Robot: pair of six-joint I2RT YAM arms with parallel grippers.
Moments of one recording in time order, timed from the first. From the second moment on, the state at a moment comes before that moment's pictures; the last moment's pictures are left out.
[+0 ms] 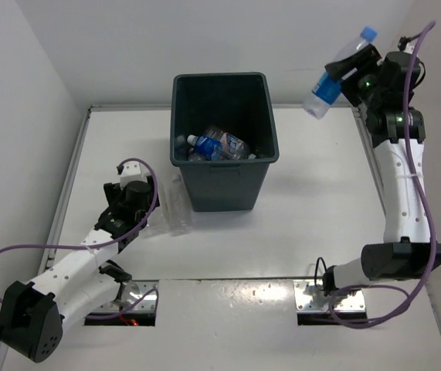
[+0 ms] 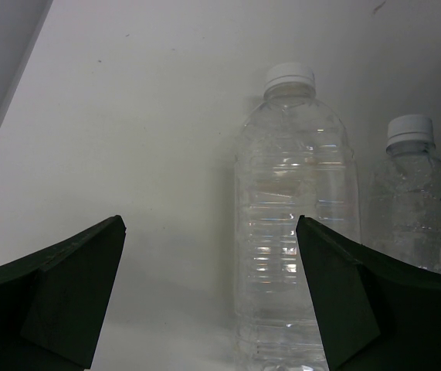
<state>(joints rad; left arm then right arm) -0.41 0.90 0.47 -0.13 -0.68 -0.29 -0.07 1.46 1.71 -0.52 -0.09 0.77</state>
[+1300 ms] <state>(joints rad) -0.41 0.86 0.46 -0.12 -0.70 -0.29 0.47 1.70 2.20 -0.48 -0.14 0.48</state>
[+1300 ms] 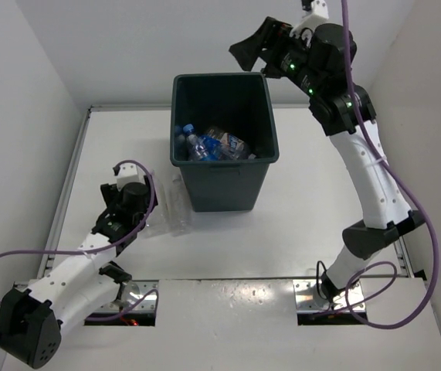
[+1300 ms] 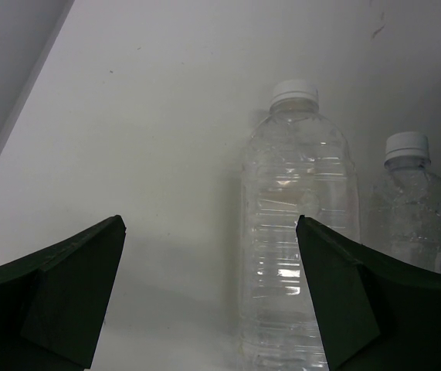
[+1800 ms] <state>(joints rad) -0.47 0.81 0.43 -0.10 -0.67 -0.29 0.52 1.14 1.47 -0.81 0.25 0.66</state>
